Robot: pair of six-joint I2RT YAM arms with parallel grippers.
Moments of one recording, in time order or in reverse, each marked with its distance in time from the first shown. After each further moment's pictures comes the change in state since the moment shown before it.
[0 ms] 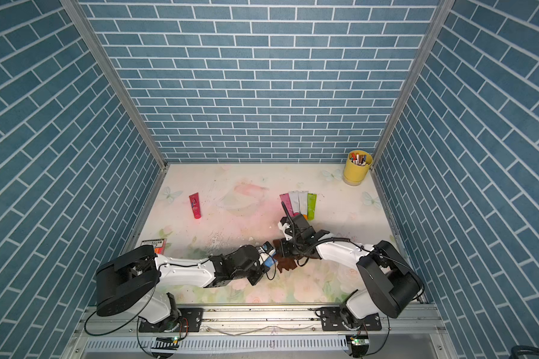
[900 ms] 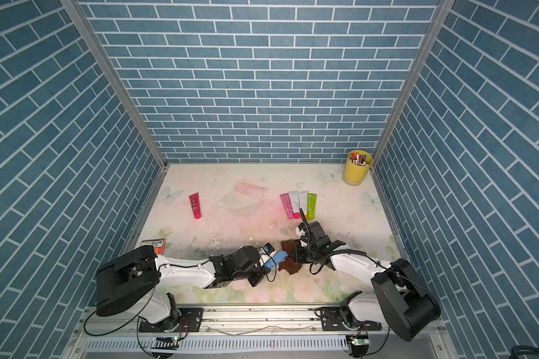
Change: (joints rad) left arm -0.008 0.000 0.000 0.002 -0.002 0.005; right arm -0.169 -0.193 -0.200 -0.036 0.117 0.062
